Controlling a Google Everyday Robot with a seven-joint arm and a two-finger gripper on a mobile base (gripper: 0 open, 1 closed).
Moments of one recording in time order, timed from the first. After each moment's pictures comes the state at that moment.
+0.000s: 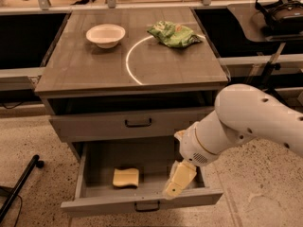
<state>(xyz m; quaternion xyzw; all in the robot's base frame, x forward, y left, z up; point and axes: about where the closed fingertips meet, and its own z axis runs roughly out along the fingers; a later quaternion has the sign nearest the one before) 0.408 -0.057 0.718 -0.57 0.77 0.20 0.18</state>
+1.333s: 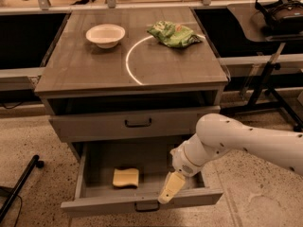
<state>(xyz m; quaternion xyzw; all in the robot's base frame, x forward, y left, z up) 0.437 -0.054 0.584 -0.55 0.79 0.22 0.14</state>
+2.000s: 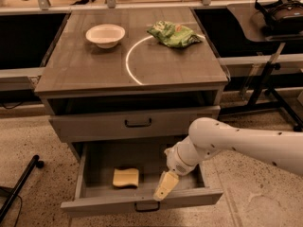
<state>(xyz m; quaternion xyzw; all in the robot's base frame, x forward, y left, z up) 0.457 -0.038 0.551 -0.57 0.78 0.23 0.16</state>
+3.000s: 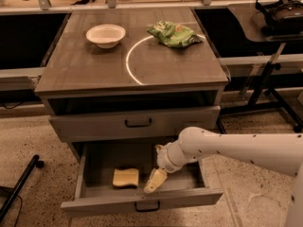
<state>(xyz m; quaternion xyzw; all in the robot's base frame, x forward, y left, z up) 0.508 -0.003 0.497 -0.58 0.75 0.21 0.23</state>
